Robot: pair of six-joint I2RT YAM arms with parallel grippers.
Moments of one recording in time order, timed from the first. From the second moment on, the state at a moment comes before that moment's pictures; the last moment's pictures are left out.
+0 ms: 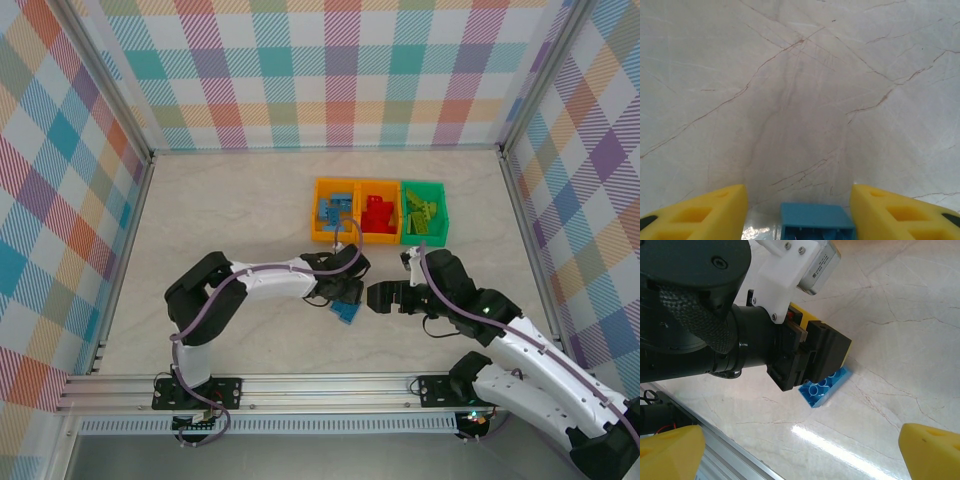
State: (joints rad) left arm -0.98 1.90 1.19 -0.42 -0.15 -0.61; right arm 0.69 0.74 0.67 -0.68 -0.21 0.59
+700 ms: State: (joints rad) left arm -0.96 1.68 1.07 -0.42 -0.21 -0.65; right arm 0.69 0.82 0.66 -0.64 -0.36 0.61
